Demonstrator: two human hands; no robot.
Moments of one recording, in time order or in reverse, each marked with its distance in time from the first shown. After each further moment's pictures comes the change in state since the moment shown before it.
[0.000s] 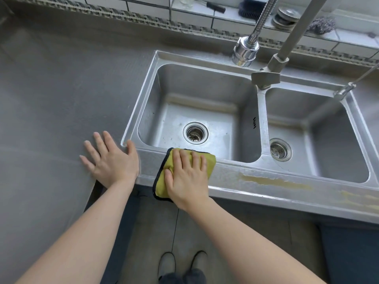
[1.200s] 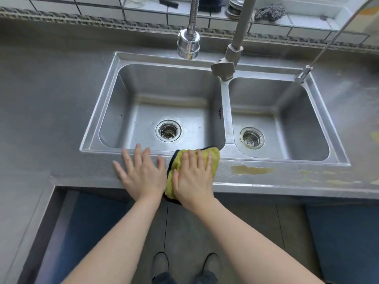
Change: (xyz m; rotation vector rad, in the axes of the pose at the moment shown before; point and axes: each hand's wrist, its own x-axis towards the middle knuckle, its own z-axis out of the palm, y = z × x) left_hand -0.124 0.097 0.014 0.016 -0.124 0.315; right_hand -0.034 0.092 -0.021 -0.021 0.038 0.151
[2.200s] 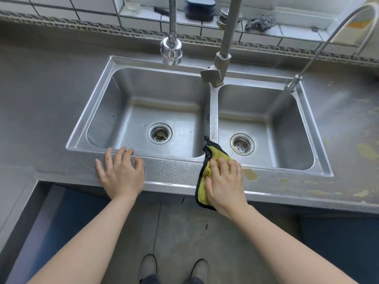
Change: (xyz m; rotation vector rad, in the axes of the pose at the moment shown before) left_hand -0.001 0.000 0.004 -0.013 0.110 -0.004; right_hand -0.021 0.132 -0.036 -0.122 -0.017 -0.029
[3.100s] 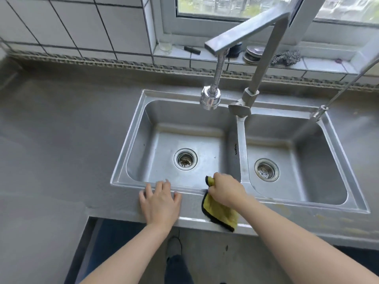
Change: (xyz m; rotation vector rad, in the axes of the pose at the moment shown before) left_hand 0.031 -0.005 -0.031 0.142 -0.358 0.129; right_hand 0.106 -0.083 -0.041 0.221 -0.386 0.094
